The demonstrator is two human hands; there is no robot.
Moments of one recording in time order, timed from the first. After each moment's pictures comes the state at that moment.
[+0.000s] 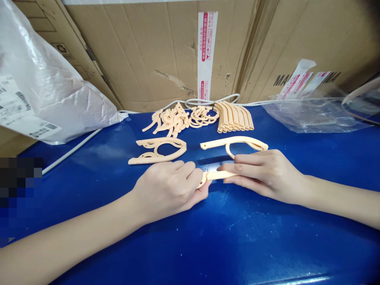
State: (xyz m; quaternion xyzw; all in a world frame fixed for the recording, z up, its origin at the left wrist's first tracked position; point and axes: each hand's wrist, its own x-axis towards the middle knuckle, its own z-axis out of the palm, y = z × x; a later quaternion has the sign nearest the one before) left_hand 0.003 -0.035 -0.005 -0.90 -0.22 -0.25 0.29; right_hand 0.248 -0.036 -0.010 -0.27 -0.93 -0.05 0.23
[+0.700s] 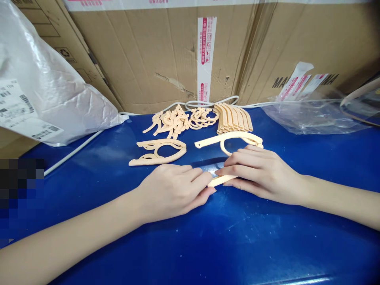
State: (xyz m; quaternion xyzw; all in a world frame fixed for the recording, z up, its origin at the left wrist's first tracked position) left_hand 0.003 -0.033 -0.005 -0.95 -0.19 -0.20 0.17; right_hand 0.246 -0.033 -0.008 -0.24 -0.95 -0.04 0.22
